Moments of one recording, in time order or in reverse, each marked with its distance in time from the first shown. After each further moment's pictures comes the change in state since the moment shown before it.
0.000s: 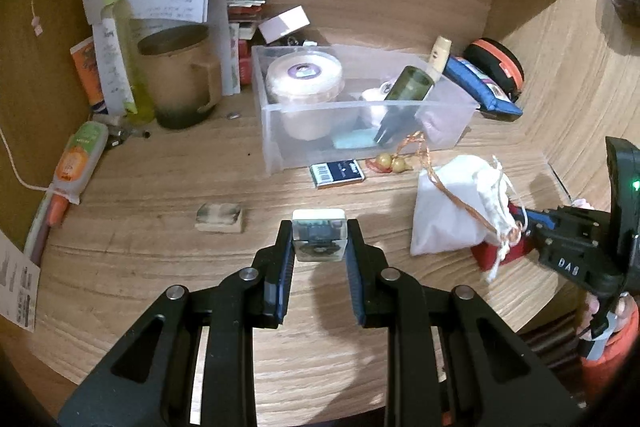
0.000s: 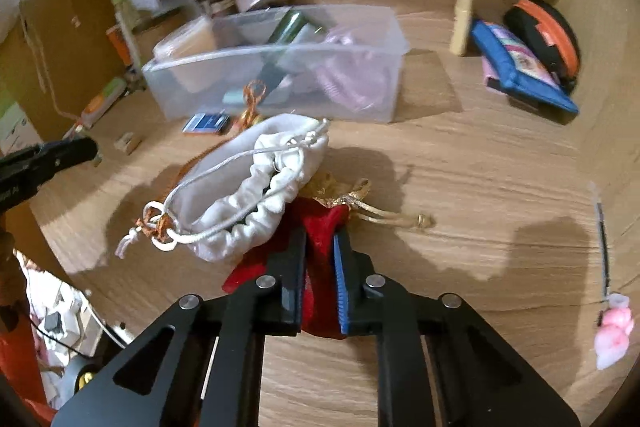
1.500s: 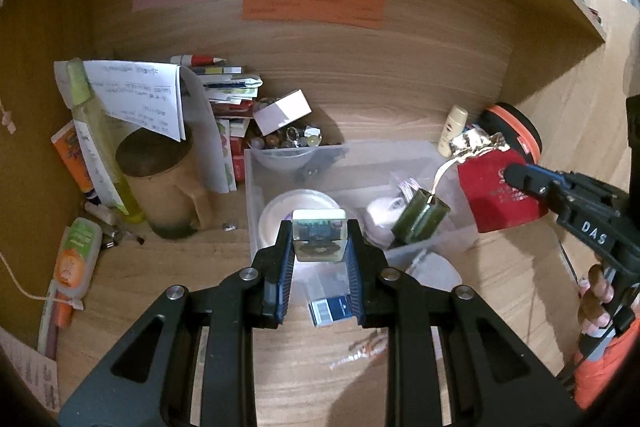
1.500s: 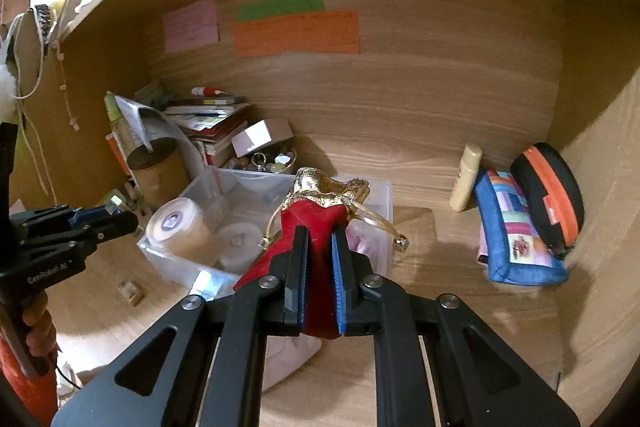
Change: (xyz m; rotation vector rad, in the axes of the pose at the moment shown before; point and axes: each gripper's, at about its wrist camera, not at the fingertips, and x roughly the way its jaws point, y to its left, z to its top) left arm 0.023 0.000 0.105 -0.010 -0.120 0.025; right arm -0.018 -0.005 0.135 -0.053 -0.269 0.023
